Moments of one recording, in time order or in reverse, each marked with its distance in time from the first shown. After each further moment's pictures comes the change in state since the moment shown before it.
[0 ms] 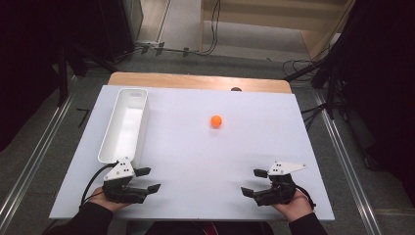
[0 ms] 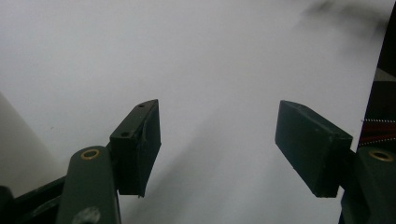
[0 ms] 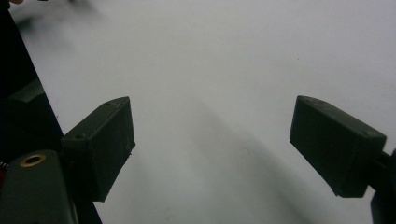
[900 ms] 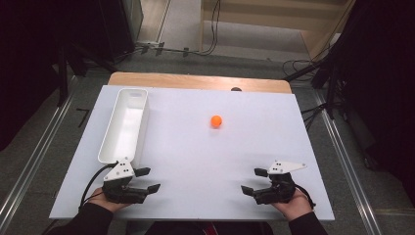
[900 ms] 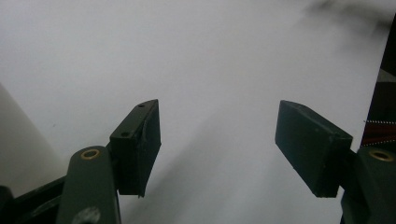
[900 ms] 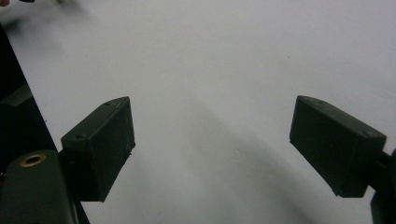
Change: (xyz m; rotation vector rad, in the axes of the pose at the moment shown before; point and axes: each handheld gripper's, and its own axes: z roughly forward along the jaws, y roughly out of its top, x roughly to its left) left arm -0.001 -0.001 0.000 -0.005 0.008 -0.011; right arm -0.003 0.000 0.002 -0.004 -0.029 0.007
